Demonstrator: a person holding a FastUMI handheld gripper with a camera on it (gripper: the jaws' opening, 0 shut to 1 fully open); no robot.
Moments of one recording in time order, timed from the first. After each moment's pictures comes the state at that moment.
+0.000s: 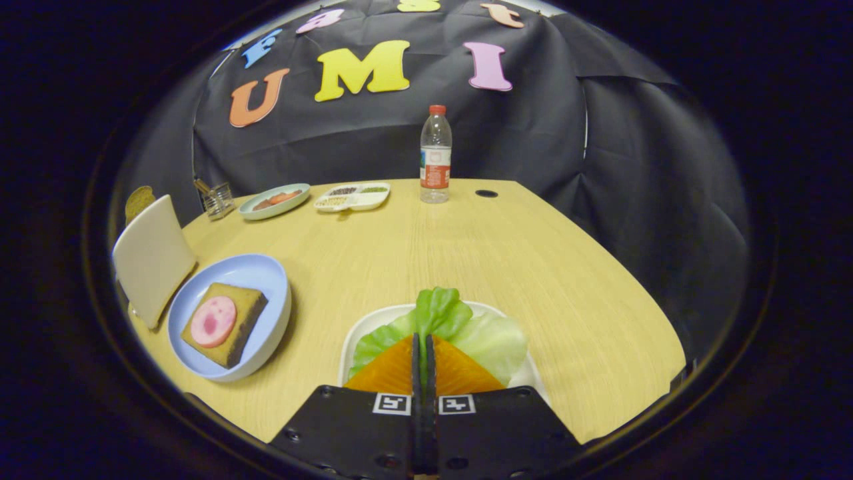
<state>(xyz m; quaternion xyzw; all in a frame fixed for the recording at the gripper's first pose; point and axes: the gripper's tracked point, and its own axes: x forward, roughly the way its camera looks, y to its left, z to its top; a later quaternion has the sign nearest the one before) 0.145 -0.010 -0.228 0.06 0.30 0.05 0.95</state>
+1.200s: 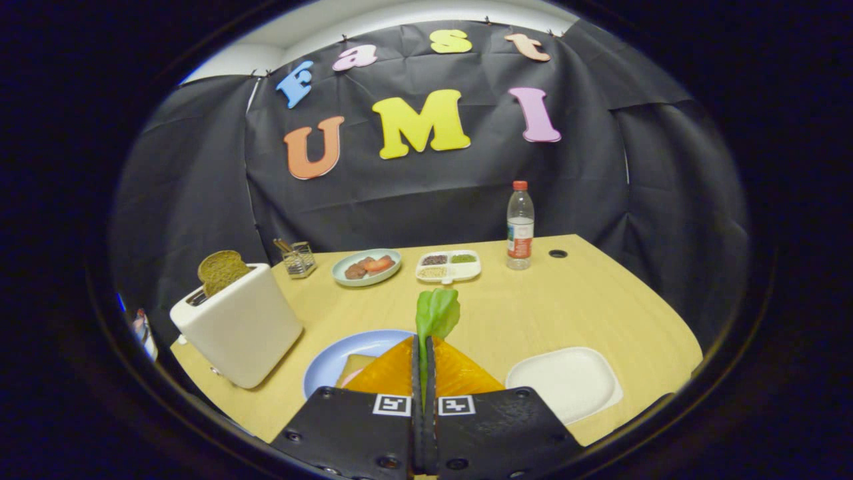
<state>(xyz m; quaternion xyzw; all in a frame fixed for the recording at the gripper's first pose) 0.114 0.139 -0.117 0.09 0.22 0.16 0.96</state>
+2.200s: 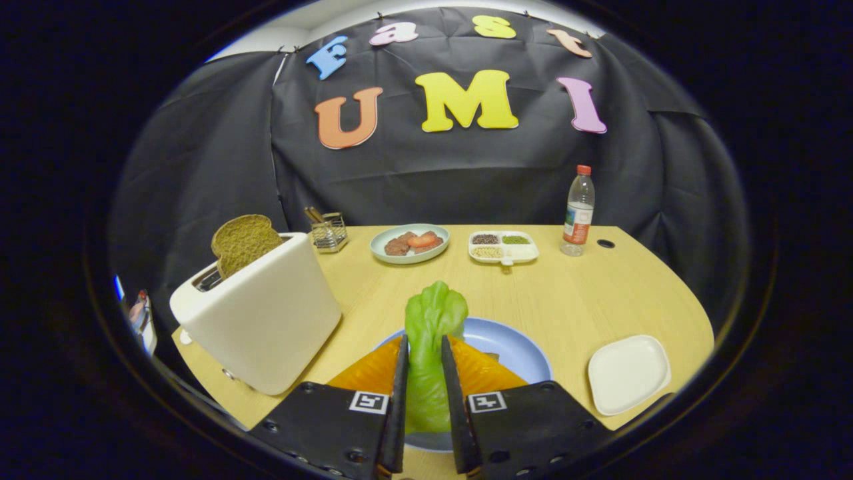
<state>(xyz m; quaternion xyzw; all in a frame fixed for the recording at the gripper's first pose) 0.113 0.226 -0.144 0.06 0.25 0.19 0.95</state>
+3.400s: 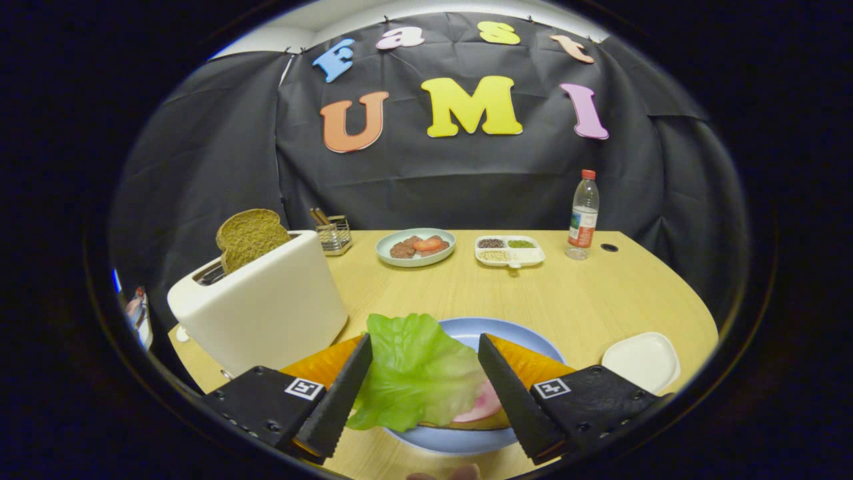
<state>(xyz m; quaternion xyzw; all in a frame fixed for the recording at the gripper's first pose) 0.111 0.239 -0.143 0.06 0.23 0.19 0.95</state>
